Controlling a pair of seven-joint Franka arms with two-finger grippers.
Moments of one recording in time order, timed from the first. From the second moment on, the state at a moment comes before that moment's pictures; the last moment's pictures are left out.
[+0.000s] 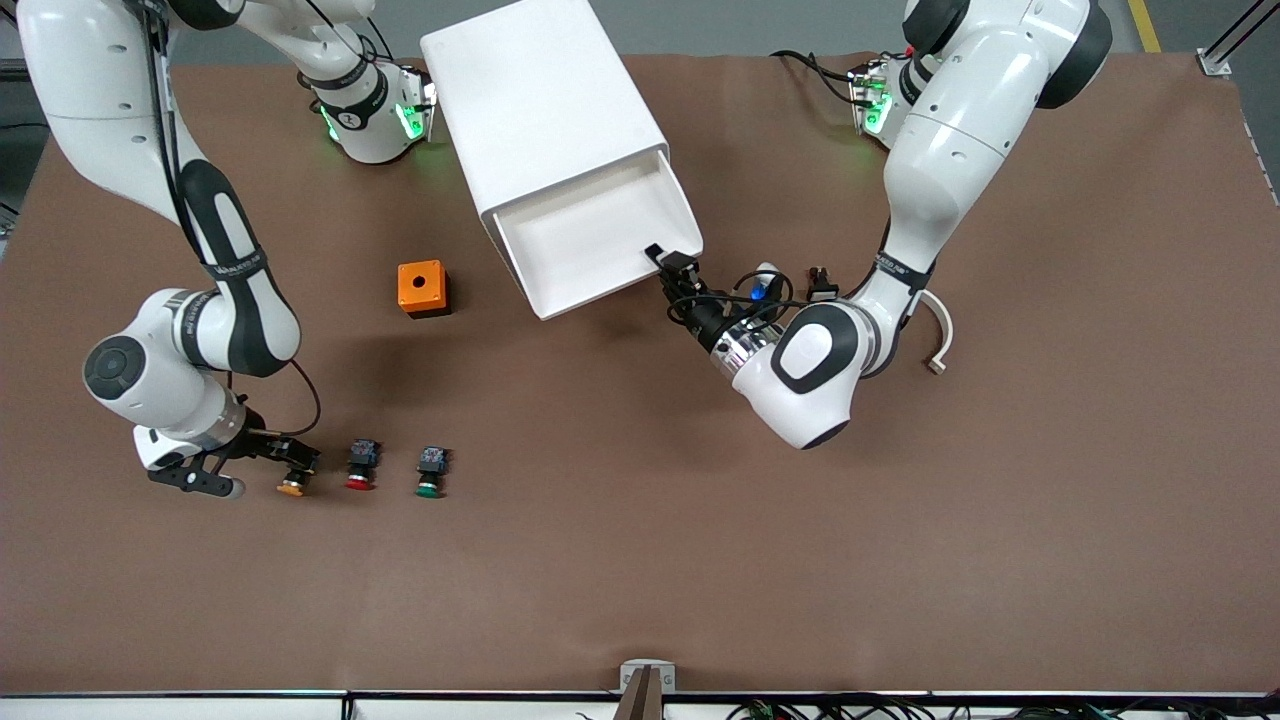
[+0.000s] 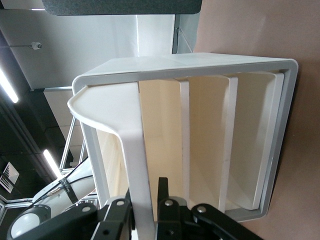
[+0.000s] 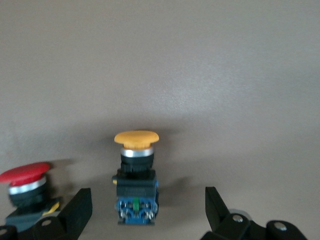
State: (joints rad) left arm -0.37 0.85 -0.17 -1.39 -1.07 1.39 -2.37; right arm 0.02 0.60 -0.10 -1.88 0.10 2.60 0.08
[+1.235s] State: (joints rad) left arm -0.29 0.81 -0.12 -1.22 -0.77 1.53 -1.37; right arm 0.13 0.36 -0.09 -1.72 0.12 1.95 0.42
